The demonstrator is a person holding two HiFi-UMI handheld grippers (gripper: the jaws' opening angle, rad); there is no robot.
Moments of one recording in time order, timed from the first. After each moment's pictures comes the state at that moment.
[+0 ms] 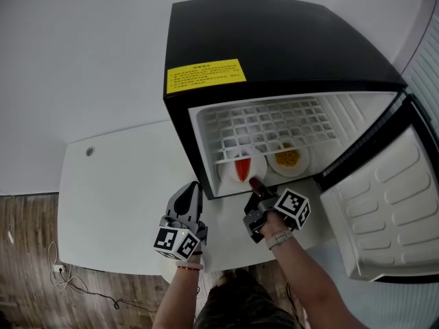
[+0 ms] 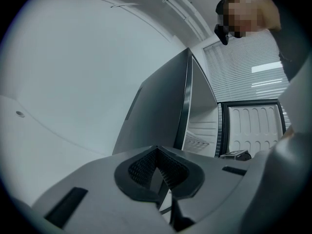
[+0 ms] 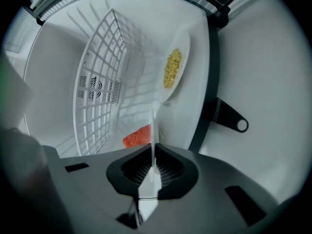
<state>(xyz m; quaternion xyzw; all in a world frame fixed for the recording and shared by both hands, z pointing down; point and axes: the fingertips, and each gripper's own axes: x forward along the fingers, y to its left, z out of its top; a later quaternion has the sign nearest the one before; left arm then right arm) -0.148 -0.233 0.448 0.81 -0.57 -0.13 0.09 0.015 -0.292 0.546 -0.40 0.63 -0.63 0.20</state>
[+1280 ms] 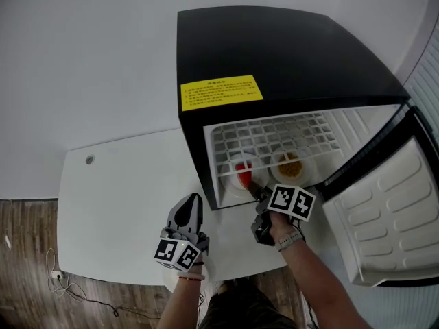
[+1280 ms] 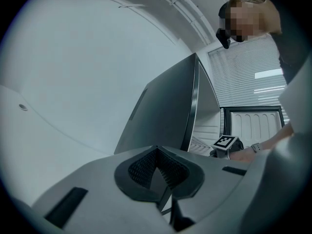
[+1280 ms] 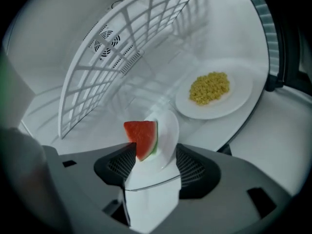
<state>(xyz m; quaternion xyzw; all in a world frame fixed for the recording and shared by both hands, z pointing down) -0.162 -0.232 0.448 0.80 -0.57 -0.15 0.12 0.012 -0.307 0.539 -0.47 0.71 -0.52 -0.05</state>
